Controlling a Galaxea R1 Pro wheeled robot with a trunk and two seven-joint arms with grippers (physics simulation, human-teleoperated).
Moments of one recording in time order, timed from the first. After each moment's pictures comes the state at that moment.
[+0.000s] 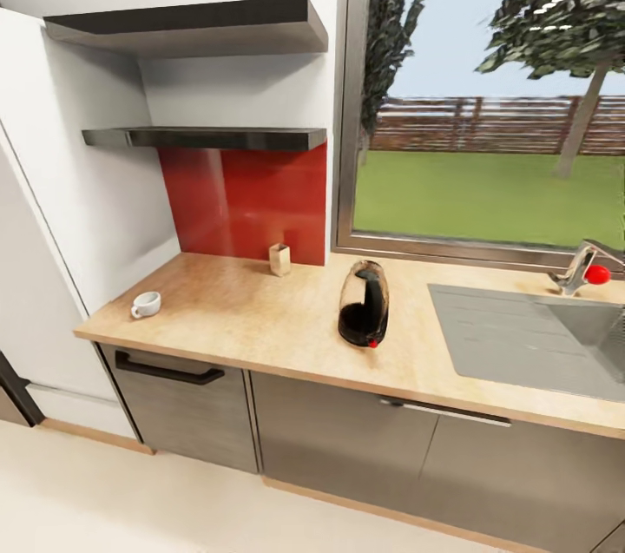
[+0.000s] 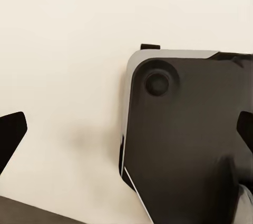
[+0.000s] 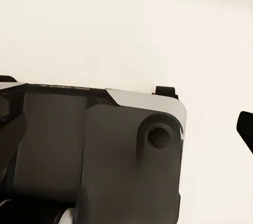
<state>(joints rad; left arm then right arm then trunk) -0.07 0.03 -0.21 -0.03 0.27 -0.20 0.08 -0.20 -0.01 -0.28 -0.10 0.30 -0.04 0.18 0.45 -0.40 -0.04</state>
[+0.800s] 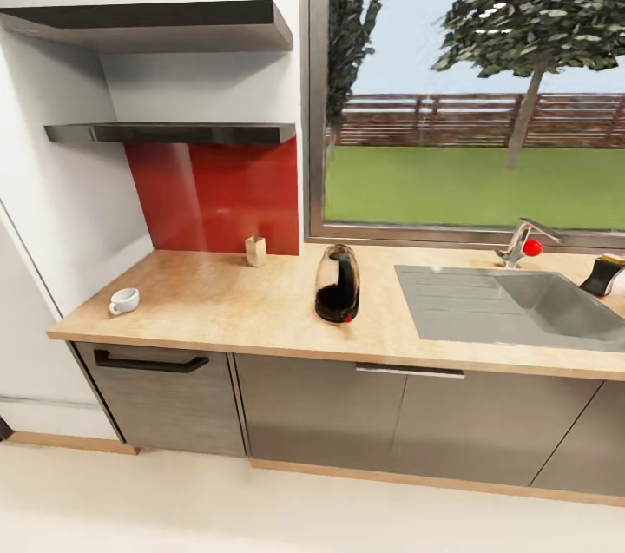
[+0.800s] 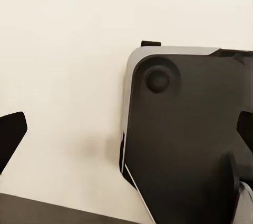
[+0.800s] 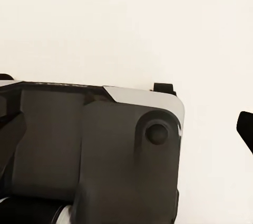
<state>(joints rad) -0.07 0.03 -0.21 -0.03 0.27 -0.20 0.08 -0.20 -0.01 -0.28 -0.10 0.29 -0.04 0.17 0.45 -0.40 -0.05</state>
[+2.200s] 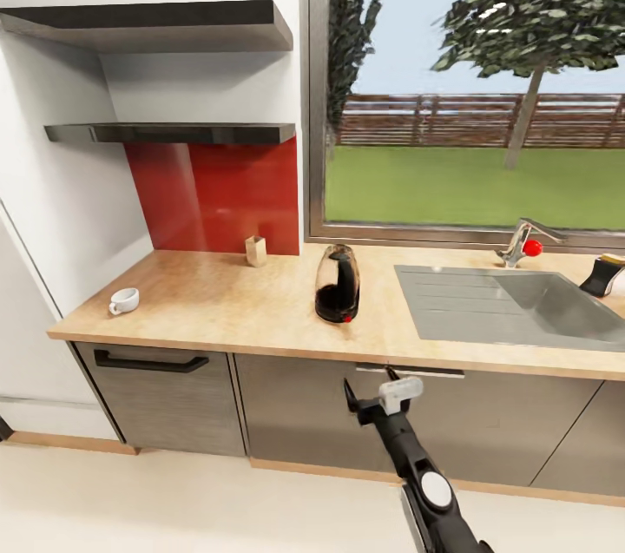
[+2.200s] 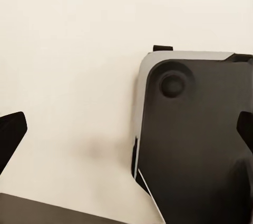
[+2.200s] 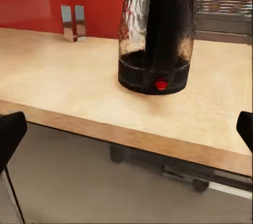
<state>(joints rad) -0.07 0.06 -0.21 -0.03 0.27 -0.21 0.08 -0.20 0.17 0.01 -1.21 0.21 -0.21 0.16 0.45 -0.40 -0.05</state>
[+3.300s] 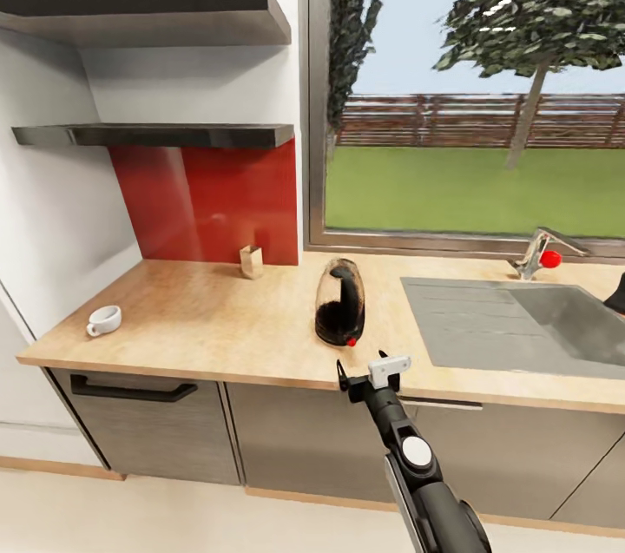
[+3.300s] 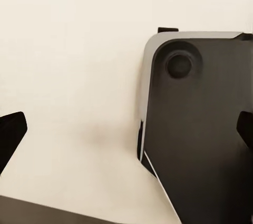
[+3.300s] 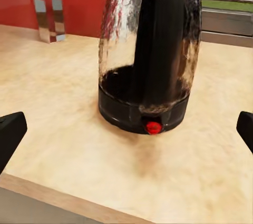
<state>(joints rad) -0.07 0.06 -0.21 0.01 0.27 -0.19 0.08 -0.28 0.17 0.11 -1.25 0.21 -0.01 0.04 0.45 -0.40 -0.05</state>
